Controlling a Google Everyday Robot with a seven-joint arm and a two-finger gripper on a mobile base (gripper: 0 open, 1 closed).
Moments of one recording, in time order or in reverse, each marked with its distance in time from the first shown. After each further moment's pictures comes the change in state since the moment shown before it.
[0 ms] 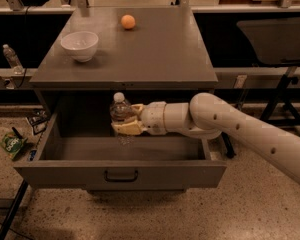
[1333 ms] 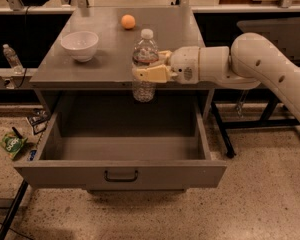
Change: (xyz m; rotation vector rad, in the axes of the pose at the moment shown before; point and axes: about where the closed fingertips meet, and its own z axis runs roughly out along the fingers) arm -0.138 -0.056 -0.101 0.015 -0.081 0.030
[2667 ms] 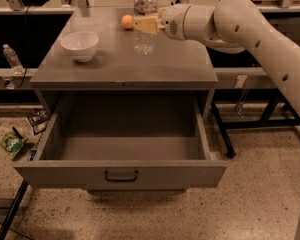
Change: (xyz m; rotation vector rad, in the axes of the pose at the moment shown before) arm -0.080 -0.129 0.016 0.354 -0.047 0.023
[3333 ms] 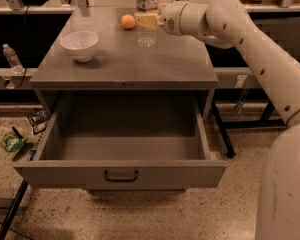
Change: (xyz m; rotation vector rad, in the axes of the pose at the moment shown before) arm 0.006 -0.051 0.034 0.054 -0.014 -0.081
